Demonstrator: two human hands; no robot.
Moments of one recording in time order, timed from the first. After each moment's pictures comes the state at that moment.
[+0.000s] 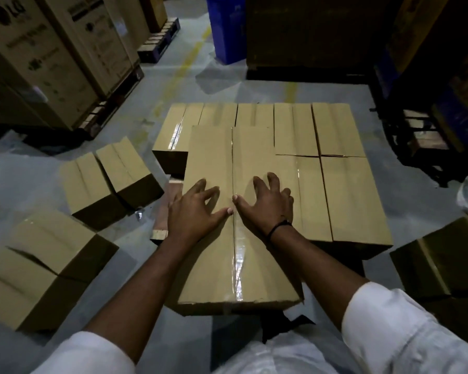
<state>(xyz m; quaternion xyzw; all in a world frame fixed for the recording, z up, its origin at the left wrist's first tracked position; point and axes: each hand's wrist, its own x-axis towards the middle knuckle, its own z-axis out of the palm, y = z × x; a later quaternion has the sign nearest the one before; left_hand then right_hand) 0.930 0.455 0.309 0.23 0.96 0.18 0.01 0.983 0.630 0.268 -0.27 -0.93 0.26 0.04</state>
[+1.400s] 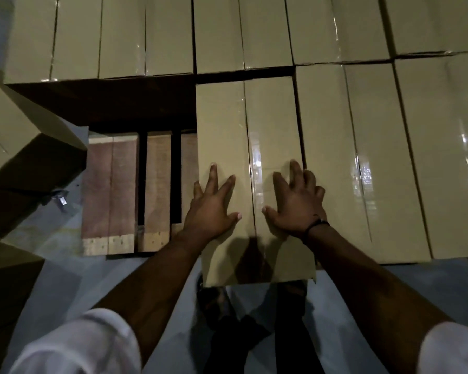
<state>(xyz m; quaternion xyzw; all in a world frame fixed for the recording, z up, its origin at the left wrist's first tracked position) 0.638 0.598 -0.177 0.27 0.89 0.13 0.33 0.755 0.784 -0.165 -0.26 -0.92 0.18 -0.22</state>
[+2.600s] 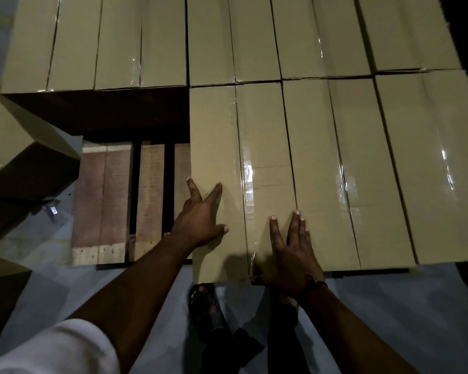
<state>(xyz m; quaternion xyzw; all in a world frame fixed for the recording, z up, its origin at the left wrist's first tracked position) 0.634 0.592 -0.172 0.27 0.89 0.11 0.37 0.839 0.743 -0.177 -0.25 -0.90 0.21 -0.30</state>
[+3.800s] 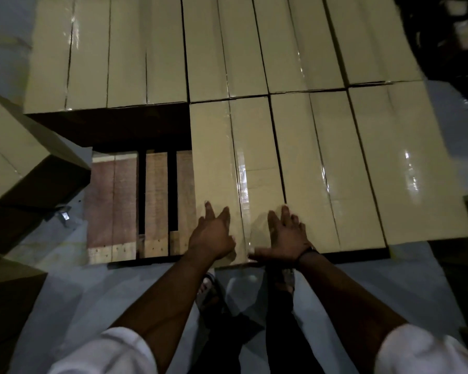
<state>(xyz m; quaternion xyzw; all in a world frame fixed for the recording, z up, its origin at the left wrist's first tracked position) 0.686 0.592 -0.109 0.25 0.87 0.05 0.43 0.825 0.755 -0.122 -0.30 -0.85 0.27 -0.33</state>
